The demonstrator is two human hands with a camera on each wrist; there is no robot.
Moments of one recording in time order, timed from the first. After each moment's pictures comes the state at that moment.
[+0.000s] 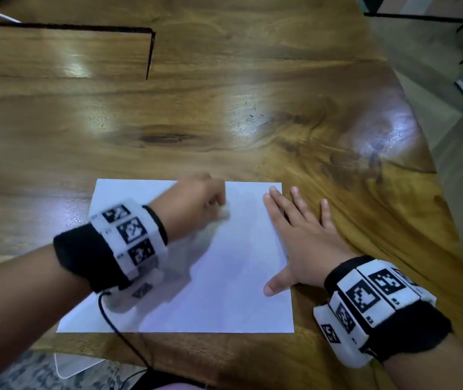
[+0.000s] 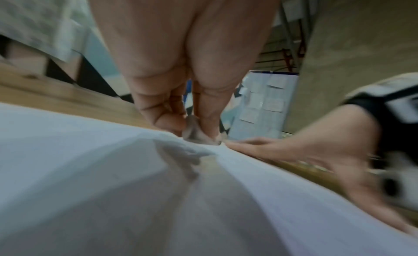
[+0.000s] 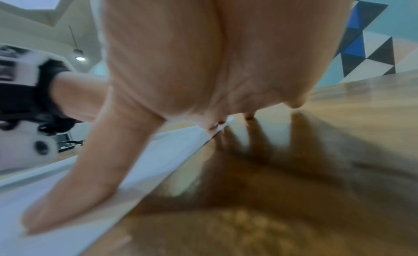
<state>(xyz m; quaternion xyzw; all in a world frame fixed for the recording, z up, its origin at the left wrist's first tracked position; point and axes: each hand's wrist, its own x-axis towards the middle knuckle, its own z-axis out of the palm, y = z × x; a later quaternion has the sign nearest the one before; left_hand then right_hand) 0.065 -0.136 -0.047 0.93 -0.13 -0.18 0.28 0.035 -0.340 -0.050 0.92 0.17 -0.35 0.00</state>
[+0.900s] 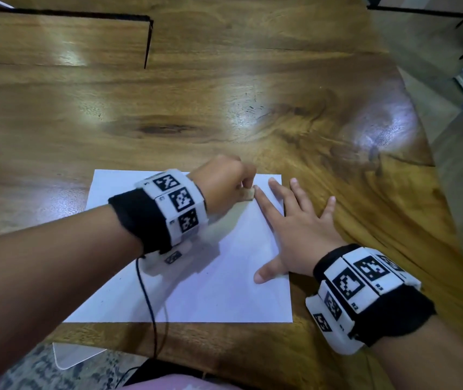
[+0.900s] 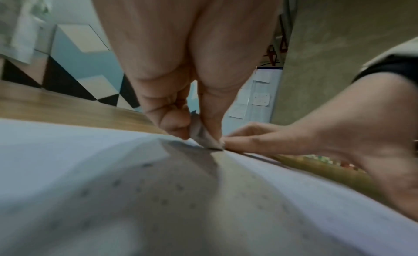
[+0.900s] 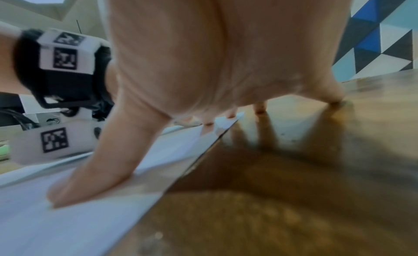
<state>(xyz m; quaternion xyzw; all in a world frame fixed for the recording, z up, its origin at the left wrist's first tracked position) 0.089 -0.171 -0.048 0.94 -0.21 -0.15 0.23 0.035 -0.330 -0.050 0.92 0.14 -0.36 0.02</state>
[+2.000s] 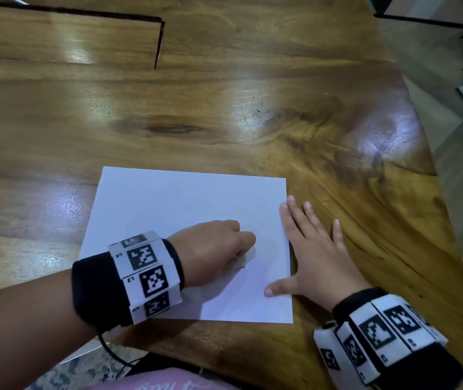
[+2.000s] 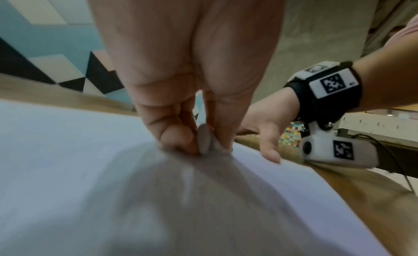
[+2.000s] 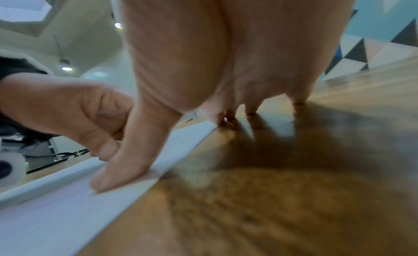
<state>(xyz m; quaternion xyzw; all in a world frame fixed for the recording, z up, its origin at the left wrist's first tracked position) 0.016 -0.154 -0.054 0.89 -0.36 -0.25 0.13 0.005 -0.345 -0.048 0.93 0.10 -0.34 -0.05</state>
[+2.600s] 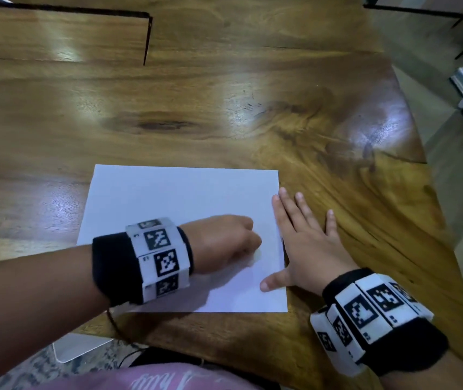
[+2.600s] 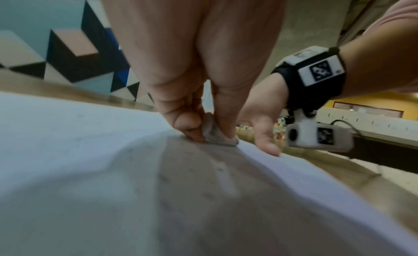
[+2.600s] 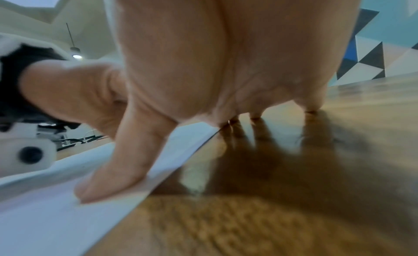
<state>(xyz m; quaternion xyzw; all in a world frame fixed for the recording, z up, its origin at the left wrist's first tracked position) 0.023 -0.169 -0.050 0.87 -0.38 -0.26 0.18 0.006 -0.342 -0.044 0.92 0.11 -0.38 -0.01</state>
